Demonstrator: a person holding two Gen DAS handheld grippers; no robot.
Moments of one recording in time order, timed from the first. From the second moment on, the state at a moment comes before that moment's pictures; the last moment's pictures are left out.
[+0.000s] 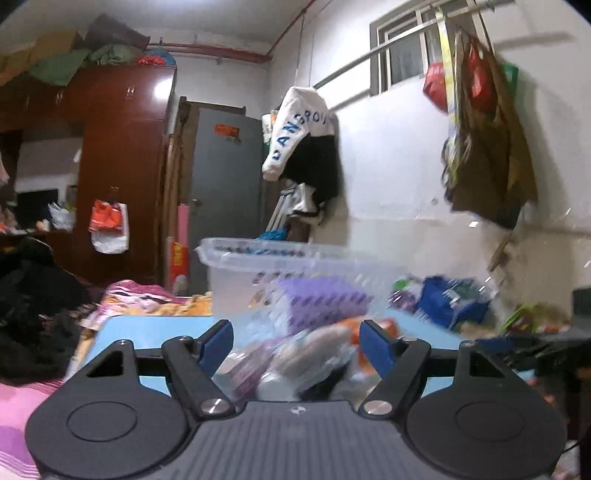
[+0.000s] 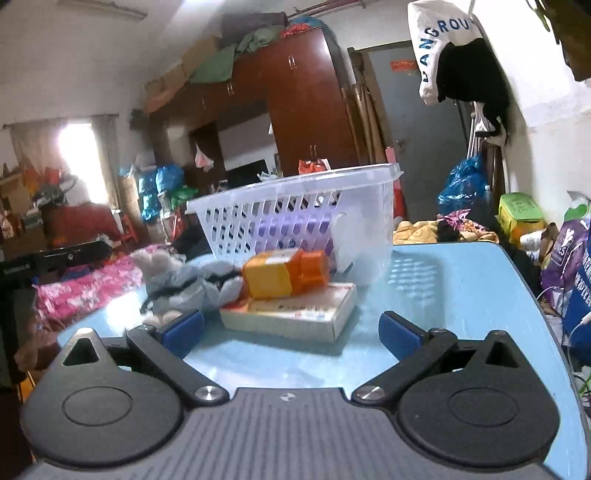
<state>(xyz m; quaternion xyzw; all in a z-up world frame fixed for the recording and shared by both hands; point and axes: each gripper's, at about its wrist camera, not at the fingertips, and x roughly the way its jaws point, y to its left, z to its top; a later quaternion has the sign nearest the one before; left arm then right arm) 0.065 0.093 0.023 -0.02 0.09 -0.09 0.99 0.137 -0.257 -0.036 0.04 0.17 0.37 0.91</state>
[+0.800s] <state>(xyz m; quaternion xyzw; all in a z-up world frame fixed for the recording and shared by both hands) 0.096 0.091 0.005 -0.04 0.11 -0.14 0.98 0.120 -0.141 -0.046 -0.04 0.17 0.46 0.87</state>
